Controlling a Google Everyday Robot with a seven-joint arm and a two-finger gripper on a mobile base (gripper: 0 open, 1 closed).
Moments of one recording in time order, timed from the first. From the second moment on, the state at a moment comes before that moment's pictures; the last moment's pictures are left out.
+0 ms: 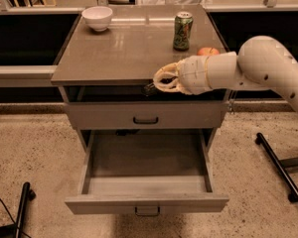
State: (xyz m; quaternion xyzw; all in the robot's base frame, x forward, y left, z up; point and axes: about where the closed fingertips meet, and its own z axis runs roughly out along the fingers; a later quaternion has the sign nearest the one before) arm 0.612 -0.037 0.852 -0.73 0.43 0.05 0.53
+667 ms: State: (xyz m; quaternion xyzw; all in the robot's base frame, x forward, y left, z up) arm 0.629 -0.032 0.885 -0.73 0.43 0.04 0.54
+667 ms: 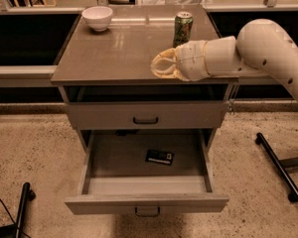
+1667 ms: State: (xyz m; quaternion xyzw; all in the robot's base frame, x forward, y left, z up) arm 0.628 -0.037 0.785 -0.69 0.49 0.10 0.52
